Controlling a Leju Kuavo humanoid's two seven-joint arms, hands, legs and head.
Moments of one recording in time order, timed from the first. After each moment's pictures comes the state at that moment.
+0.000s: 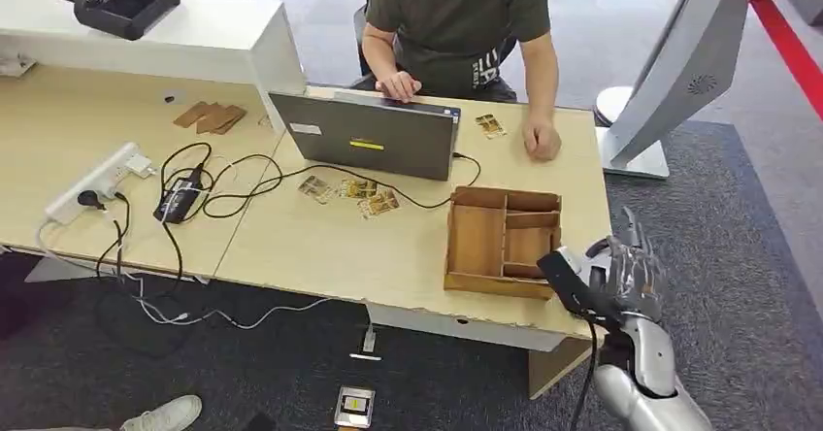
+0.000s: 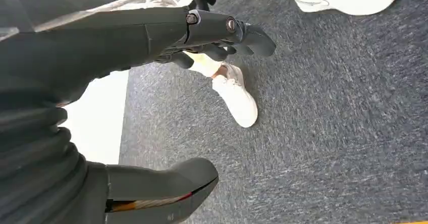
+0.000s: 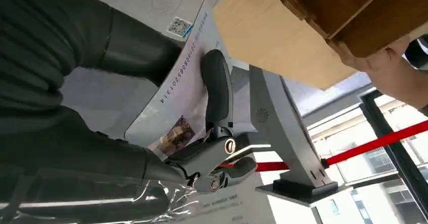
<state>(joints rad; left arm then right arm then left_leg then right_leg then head) -0.21 0.11 -1.04 -0.29 0.46 0.47 0.28 -0.35 -0.35 0.73 -1.22 0.81 -0.53 0.45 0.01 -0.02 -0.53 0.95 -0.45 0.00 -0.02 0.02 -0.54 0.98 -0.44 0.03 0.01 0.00</state>
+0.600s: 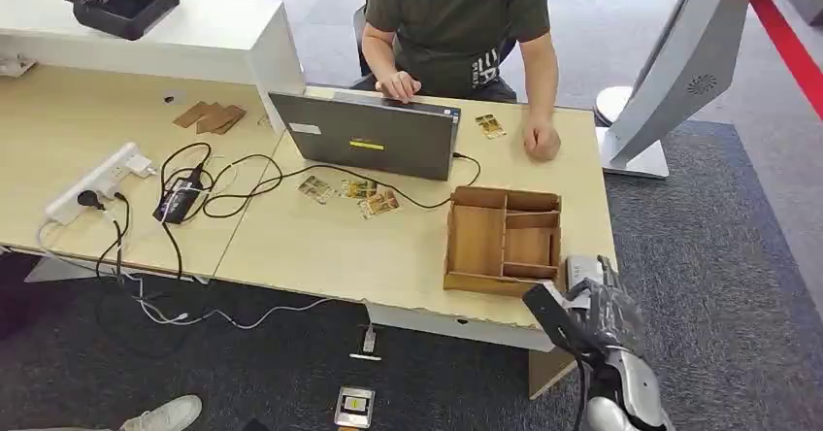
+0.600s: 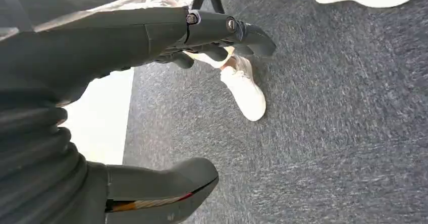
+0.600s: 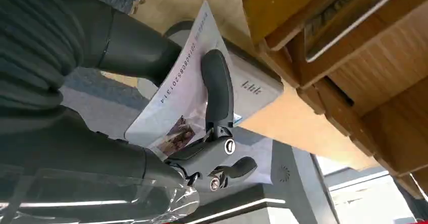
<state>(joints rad) -0.18 0.12 -1.00 -0.29 0.47 0.50 0.28 -0.25 -0.33 0.72 -1.23 0.75 -0.40 0.47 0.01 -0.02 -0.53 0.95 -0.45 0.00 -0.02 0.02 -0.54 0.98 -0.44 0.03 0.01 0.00</state>
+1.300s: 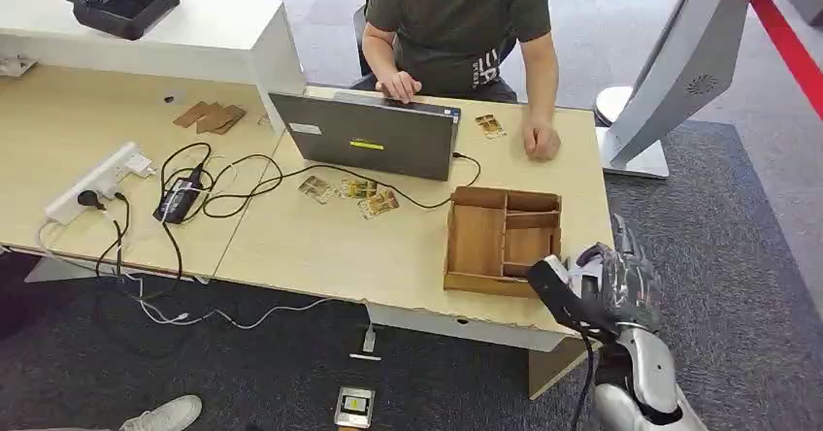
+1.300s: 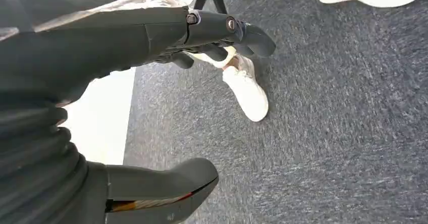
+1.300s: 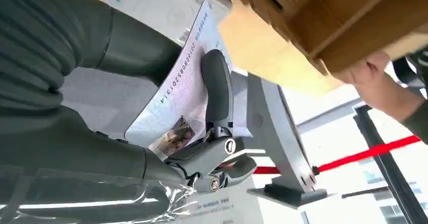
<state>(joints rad) -0.16 0.12 -1.00 -0.29 0.46 0.51 0.26 -0.26 -0.35 0.66 -1.49 0.94 -0.32 0.55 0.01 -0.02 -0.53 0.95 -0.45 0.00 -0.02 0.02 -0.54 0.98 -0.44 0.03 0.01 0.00</state>
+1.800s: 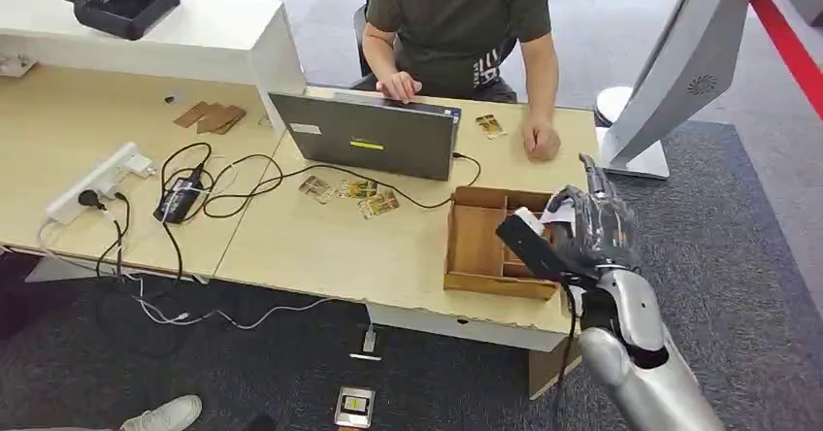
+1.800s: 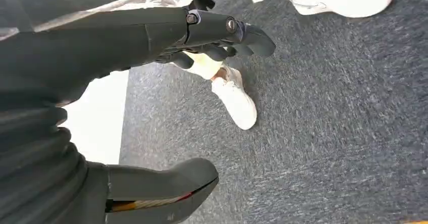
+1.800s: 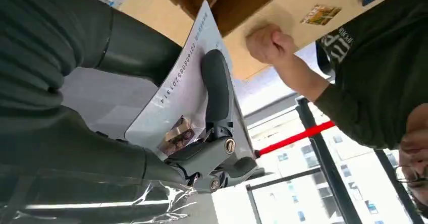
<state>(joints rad) -0.21 0.10 -1.00 -0.29 0.38 0.47 0.30 -0.47 -0.24 0.68 -1.44 0.94 -0.16 0.45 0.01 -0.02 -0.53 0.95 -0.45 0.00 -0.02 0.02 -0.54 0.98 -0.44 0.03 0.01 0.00</state>
